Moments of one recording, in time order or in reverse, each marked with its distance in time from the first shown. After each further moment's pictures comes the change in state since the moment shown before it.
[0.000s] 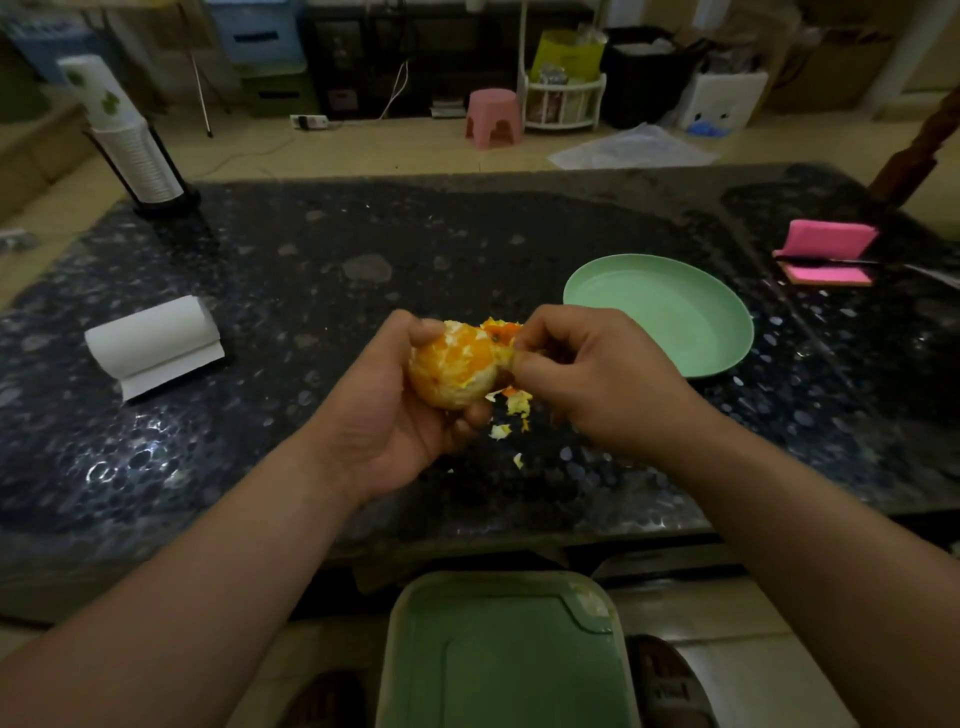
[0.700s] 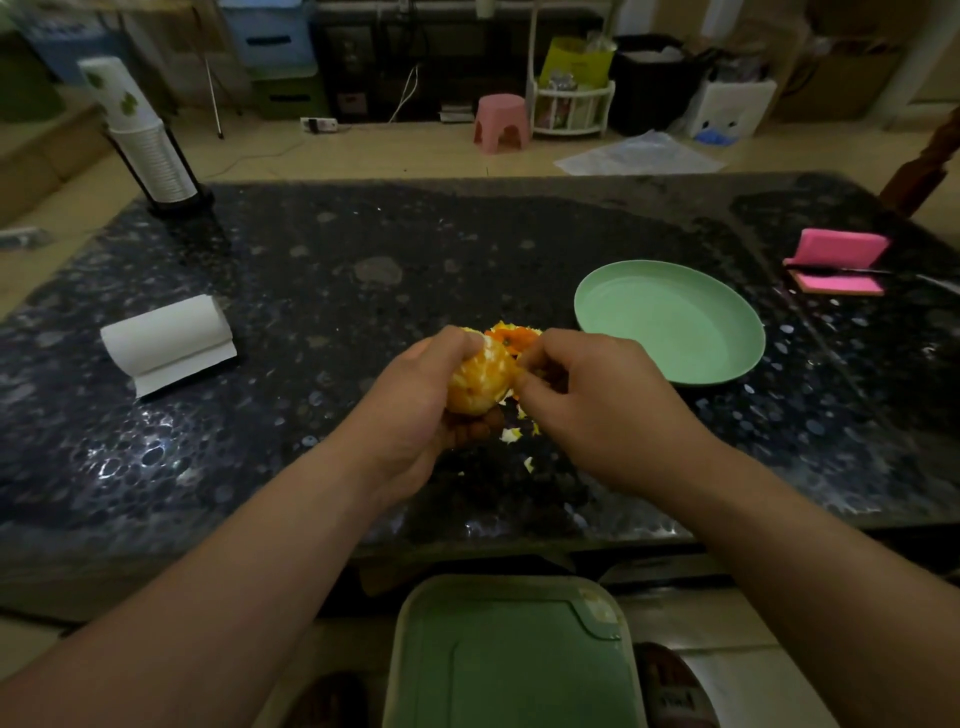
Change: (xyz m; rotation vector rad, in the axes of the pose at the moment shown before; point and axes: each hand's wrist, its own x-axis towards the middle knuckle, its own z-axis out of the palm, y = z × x) left_hand 0.005 -0.009 0.006 0.251 0.201 0.120; right_hand -0.007 -0.001 0.017 -0.376 0.069 -0.049
